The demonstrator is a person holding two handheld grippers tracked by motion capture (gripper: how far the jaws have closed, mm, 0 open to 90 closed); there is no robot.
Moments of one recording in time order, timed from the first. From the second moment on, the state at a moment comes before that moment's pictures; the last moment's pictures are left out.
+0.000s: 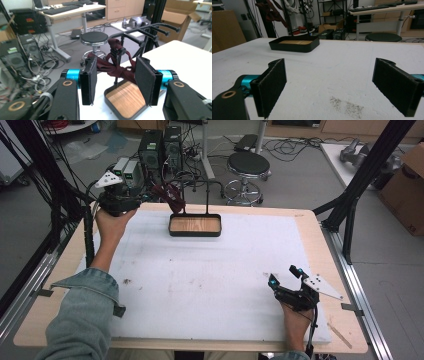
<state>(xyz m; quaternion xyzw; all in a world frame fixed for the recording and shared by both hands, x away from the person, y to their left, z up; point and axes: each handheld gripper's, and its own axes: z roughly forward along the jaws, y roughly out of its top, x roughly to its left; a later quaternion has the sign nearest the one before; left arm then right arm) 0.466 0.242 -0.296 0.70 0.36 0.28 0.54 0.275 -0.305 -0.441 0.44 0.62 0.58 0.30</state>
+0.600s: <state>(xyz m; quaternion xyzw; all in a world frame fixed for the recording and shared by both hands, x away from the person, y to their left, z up) 0.396 0.267 -0.282 0.70 0.33 0.29 0.56 0.275 -0.305 -0.441 0.44 0.62 0.58 0.30</state>
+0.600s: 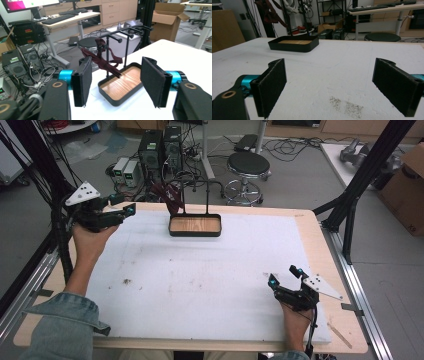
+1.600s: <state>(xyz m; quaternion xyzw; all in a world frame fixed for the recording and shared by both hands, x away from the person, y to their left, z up) 0.298 0.317 -0.331 0.69 0.35 0.29 0.57 0.274 -0.302 -0.441 0.44 0.62 0.58 0.30</state>
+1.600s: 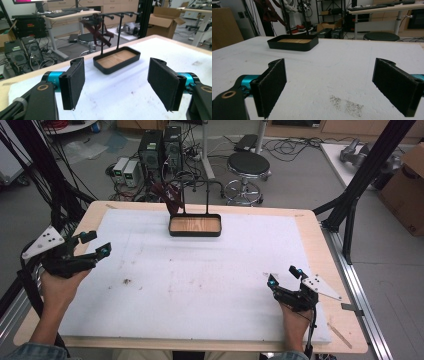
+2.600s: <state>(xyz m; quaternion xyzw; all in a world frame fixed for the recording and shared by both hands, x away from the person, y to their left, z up) 0.261 0.319 -0.416 0.71 0.38 0.30 0.52 0.274 -0.301 -0.441 0.44 0.62 0.57 0.30</state>
